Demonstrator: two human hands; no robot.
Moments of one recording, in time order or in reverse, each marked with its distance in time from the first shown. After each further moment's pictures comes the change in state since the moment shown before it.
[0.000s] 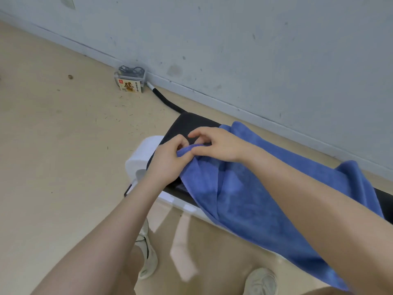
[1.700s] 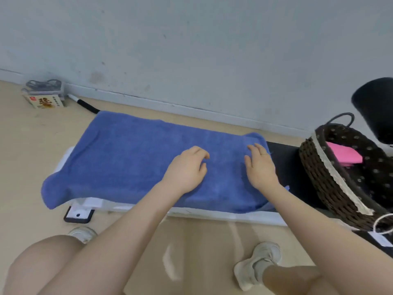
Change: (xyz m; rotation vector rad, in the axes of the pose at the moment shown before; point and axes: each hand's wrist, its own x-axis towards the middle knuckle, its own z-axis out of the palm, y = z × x) left_hand -0.058 0.116 0.130 0.328 -0.442 0.463; right_hand -0.245 0.135 -0.001 -0.250 0.677 0.808
